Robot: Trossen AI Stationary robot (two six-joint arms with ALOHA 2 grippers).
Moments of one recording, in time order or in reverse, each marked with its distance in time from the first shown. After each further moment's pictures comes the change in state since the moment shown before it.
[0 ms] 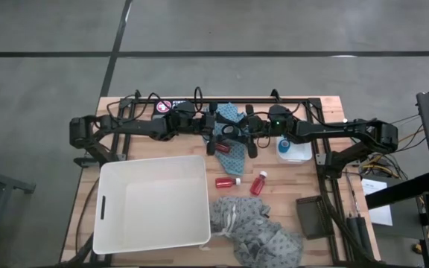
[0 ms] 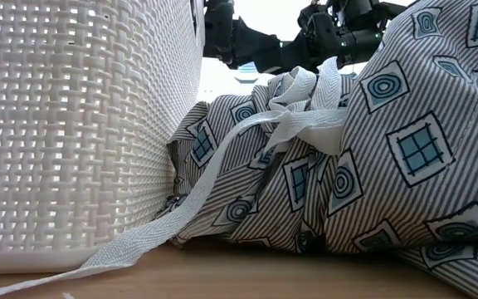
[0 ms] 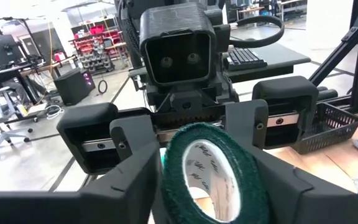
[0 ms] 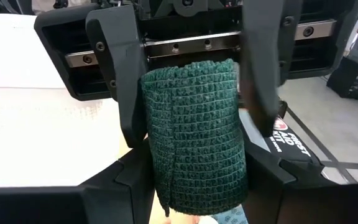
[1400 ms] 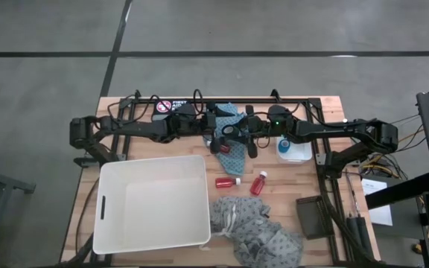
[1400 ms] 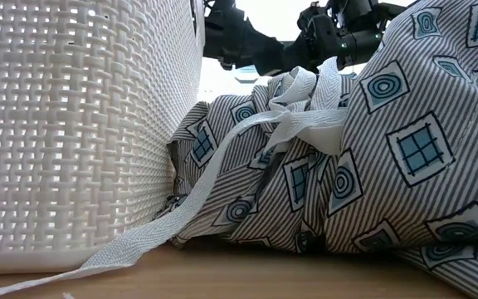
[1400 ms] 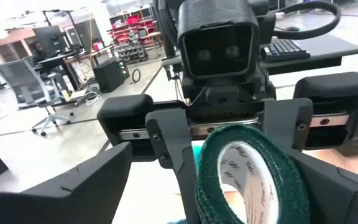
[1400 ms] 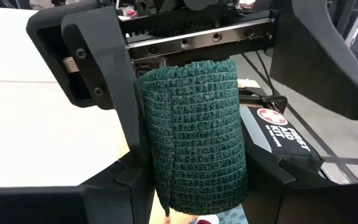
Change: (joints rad) left arm -0.031 0.001 0.000 -0.001 -0.196 -0.002; right arm 0.000 0.000 0.000 -0.019 0.003 -0.003
